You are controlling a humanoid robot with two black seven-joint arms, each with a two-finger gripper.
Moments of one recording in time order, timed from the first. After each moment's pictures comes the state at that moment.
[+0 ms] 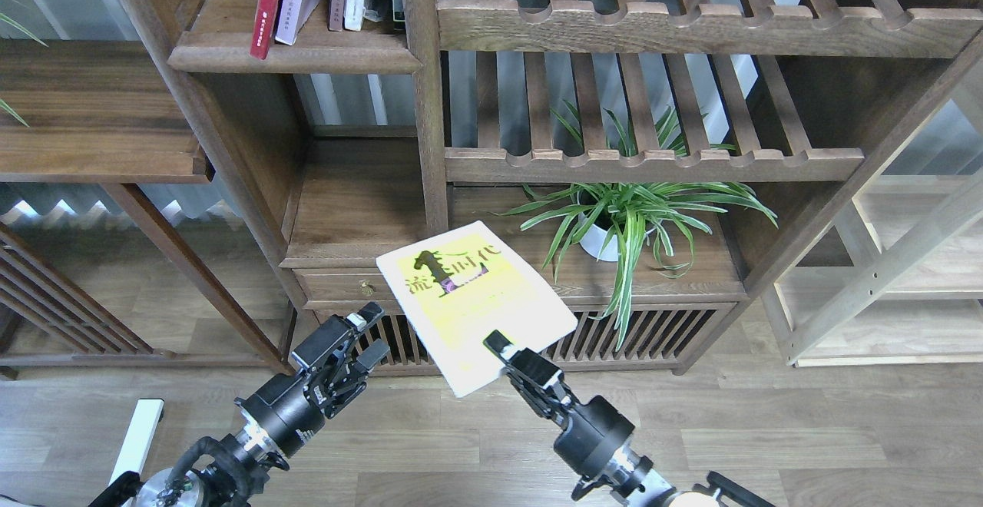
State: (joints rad) left arm 0.02 0.08 -1.11 -1.12 -0.32 -0.49 0.49; right arm -0.02 -0.11 0.70 1.24 0.12 0.58 0.09
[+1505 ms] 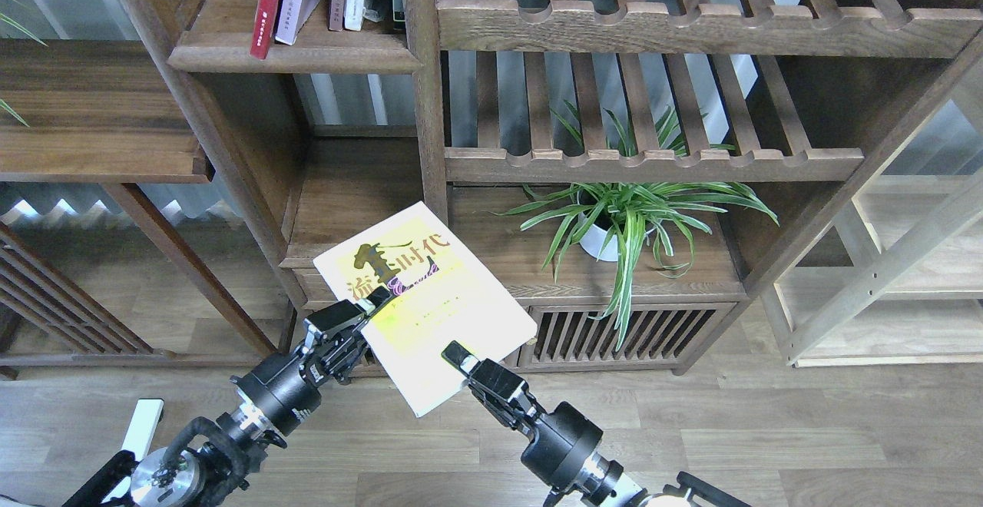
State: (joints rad) left arm -0.01 0.10 -1.13 -1.17 -0.36 -0.49 0.49; right arm 0.00 -0.08 0.63 1.25 0.11 0.58 0.09
